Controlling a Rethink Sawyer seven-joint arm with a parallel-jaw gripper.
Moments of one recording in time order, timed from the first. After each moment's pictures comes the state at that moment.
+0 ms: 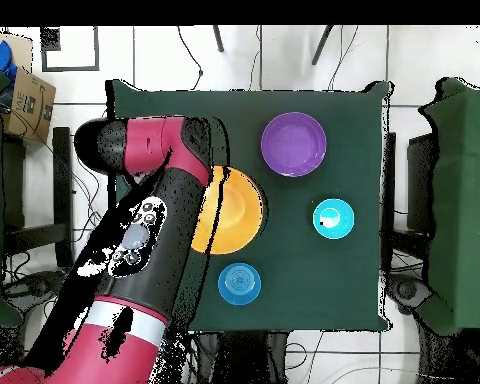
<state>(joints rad) 0.29 -0.28 -0.55 1.04 0.18 1.08 2.33</state>
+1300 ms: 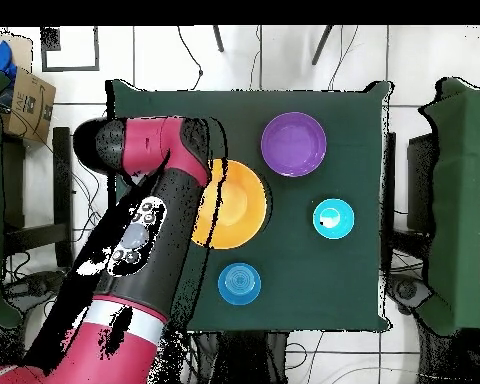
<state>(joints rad) 0.29 -0.27 -0.55 1.04 0.20 1.08 2.33</state>
